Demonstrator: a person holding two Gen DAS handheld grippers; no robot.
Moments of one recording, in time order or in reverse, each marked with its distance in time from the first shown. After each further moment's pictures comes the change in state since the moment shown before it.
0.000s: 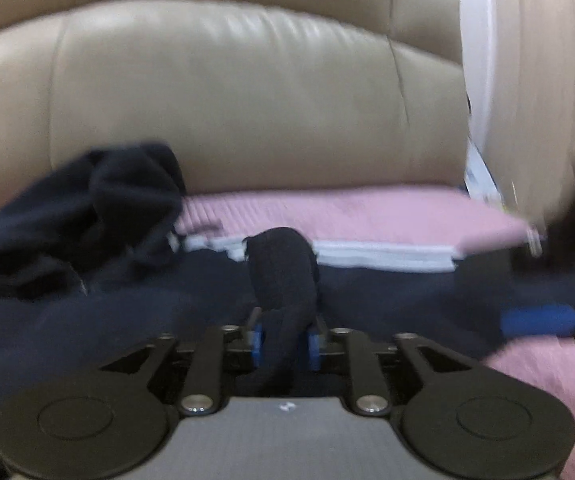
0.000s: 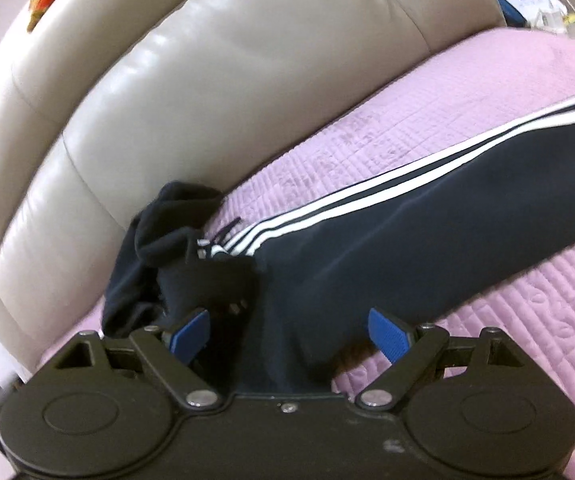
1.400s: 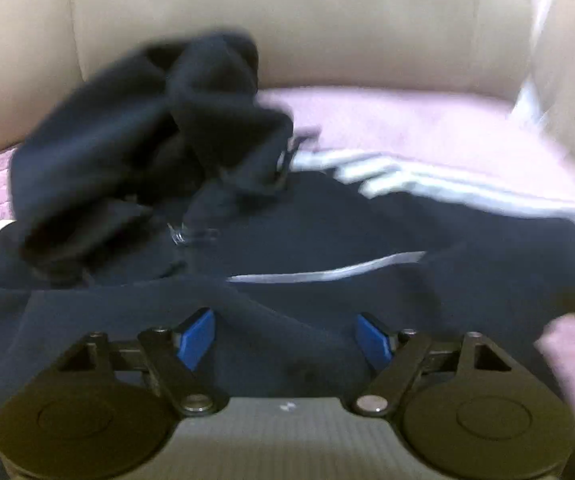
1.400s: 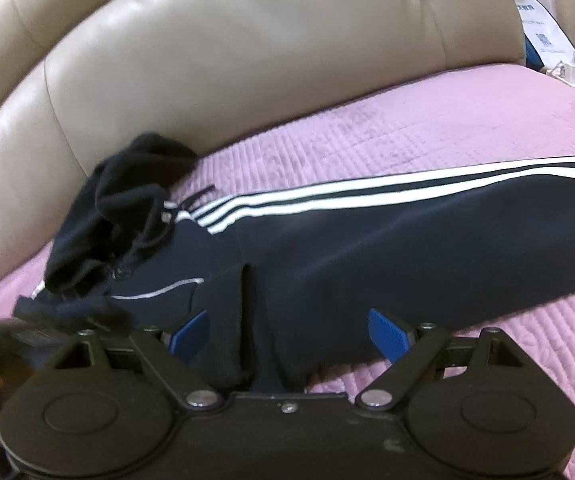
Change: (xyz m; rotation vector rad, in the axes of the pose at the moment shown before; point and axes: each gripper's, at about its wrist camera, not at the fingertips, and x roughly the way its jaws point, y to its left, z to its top) left arm 0.056 0.115 0.035 -0.011 0.415 0.075; right arm 0.026 0.023 -0.004 -0.222 0.050 -0.184
